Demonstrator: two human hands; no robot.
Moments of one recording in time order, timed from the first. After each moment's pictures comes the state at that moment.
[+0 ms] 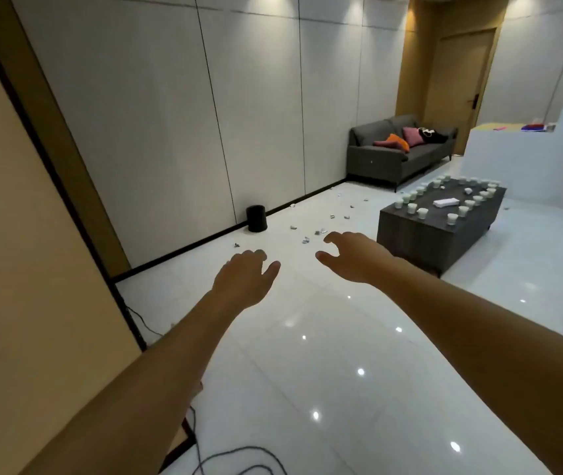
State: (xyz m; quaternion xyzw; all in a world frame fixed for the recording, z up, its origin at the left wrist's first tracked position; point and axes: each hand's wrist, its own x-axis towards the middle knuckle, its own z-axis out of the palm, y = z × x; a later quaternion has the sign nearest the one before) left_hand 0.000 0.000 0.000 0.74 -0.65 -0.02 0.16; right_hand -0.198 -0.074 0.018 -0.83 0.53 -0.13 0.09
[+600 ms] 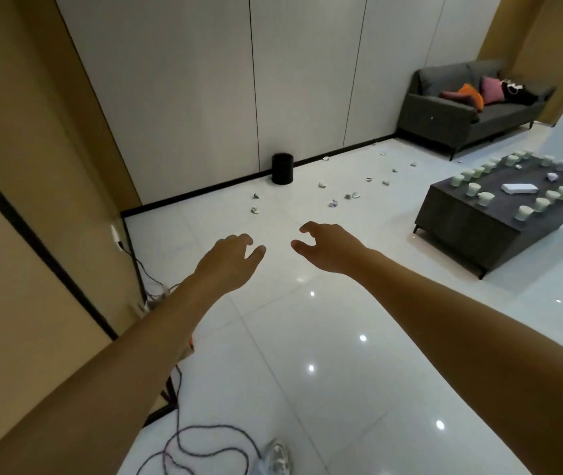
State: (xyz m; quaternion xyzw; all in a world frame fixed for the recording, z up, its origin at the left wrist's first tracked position) left_hand 0.081 -0.221 -0.083 0.81 -0.55 -0.12 0.17; right_hand -0.087 -0.325 -0.067 -0.87 0.45 -0.06 0.19
